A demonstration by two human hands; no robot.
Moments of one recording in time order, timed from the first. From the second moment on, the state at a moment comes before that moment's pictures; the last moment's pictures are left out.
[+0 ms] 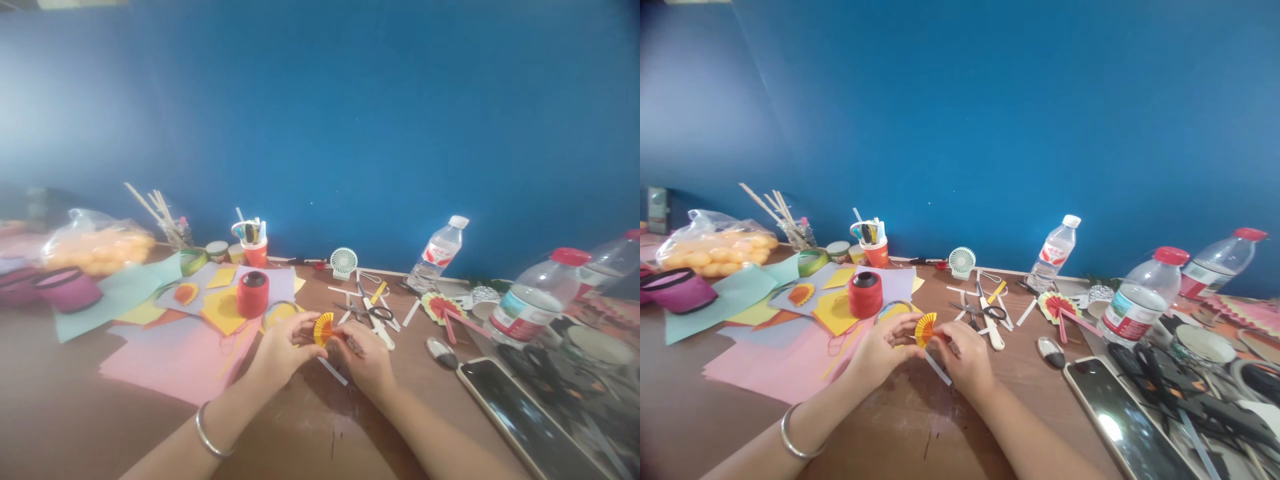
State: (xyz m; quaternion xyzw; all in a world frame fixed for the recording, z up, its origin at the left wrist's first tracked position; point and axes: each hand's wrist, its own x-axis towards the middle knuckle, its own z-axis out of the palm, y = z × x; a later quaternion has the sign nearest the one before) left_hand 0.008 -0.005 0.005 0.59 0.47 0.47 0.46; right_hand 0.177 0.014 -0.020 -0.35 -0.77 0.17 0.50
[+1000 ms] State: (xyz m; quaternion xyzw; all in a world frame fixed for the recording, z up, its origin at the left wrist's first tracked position) left_hand -0.004 -0.011 0.013 0.87 0.43 0.23 -0.10; right_hand 0.174 0.014 -0.018 -0.31 -0.82 0.13 0.47
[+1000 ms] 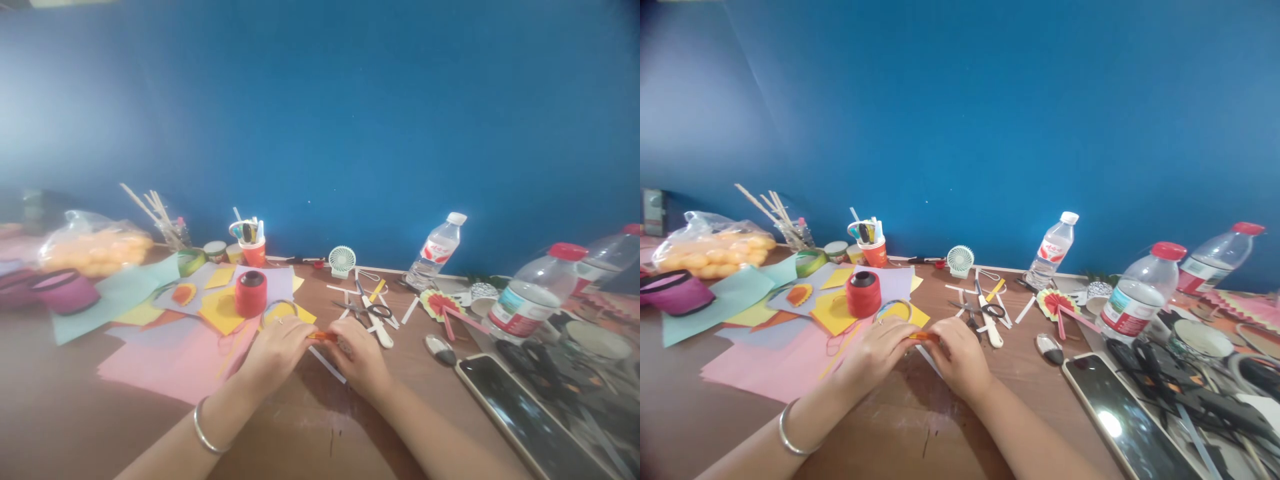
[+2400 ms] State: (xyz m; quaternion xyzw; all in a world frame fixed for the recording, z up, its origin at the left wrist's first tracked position) left_hand 0.009 0.006 -0.003 0.50 0.50 0.55 0.45; right_hand 0.162 0.029 -0.028 -0.33 -0.45 0.63 0.54
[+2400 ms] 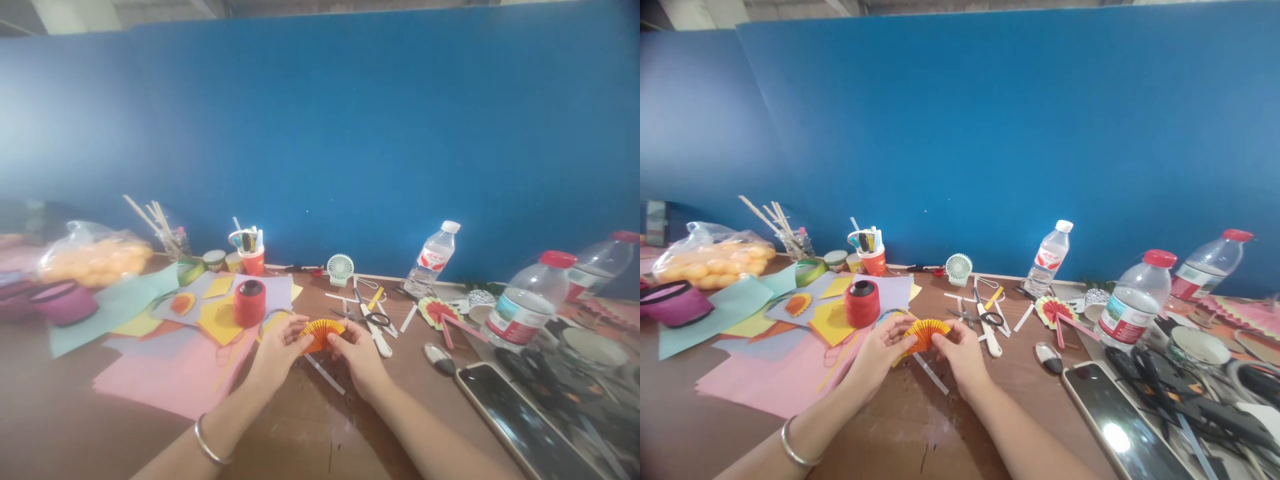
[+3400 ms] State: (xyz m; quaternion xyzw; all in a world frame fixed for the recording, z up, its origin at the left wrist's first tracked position) left_hand 0.008 0.008 -0.009 0.50 0.48 0.53 0.49; right_hand 0.167 0.028 -0.026 -0.42 -0.51 0.51 0.55
